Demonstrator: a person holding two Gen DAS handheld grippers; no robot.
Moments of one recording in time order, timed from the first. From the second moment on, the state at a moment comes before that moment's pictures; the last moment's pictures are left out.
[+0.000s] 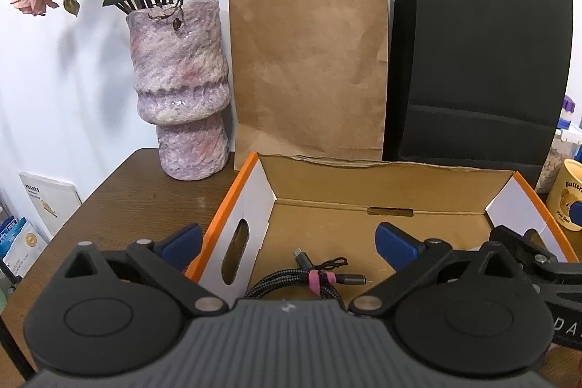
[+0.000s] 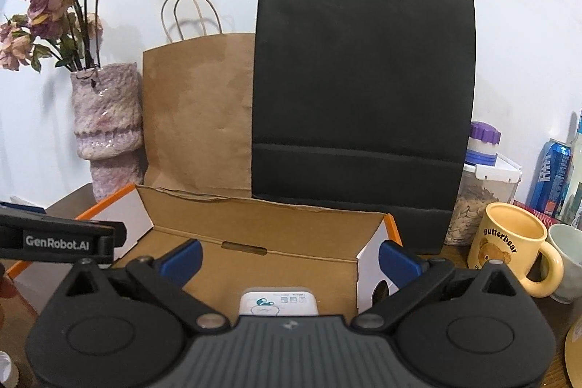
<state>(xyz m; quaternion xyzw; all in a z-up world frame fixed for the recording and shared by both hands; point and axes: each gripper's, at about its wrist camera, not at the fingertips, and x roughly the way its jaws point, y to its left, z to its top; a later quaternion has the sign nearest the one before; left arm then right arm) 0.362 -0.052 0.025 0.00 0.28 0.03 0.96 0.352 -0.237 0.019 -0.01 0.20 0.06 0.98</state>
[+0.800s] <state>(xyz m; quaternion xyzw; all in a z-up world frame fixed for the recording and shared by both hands) 0.293 -0.045 0.051 0.00 0.24 0.02 0.97 0.286 -0.245 0.037 -0.02 0.19 0.06 0.98</state>
